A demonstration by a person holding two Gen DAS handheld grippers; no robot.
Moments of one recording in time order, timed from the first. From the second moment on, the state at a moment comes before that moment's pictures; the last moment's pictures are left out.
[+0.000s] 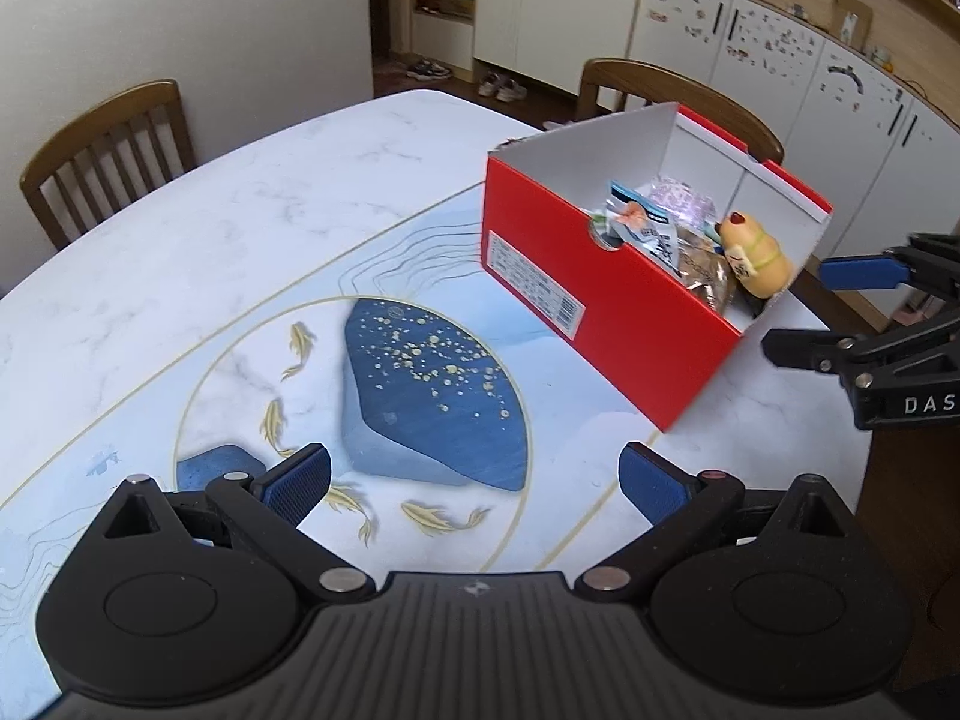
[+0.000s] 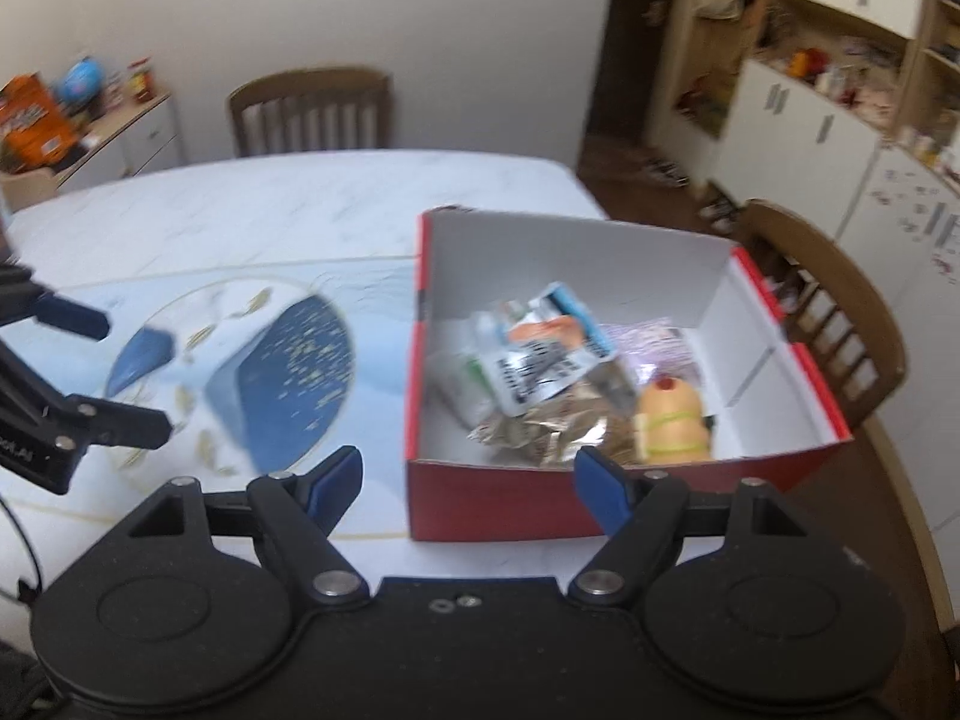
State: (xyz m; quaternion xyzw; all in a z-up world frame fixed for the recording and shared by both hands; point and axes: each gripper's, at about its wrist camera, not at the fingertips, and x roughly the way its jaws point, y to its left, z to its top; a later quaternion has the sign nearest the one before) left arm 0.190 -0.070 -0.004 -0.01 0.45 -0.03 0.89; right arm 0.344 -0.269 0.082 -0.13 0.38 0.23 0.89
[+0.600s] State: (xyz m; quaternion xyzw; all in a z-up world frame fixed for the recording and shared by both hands) left arm 0.174 -0.083 0.004 0.00 0.41 -0.03 0.91; right arm 0.313 -0.289 0.077 -0.05 0.34 0.15 0.93
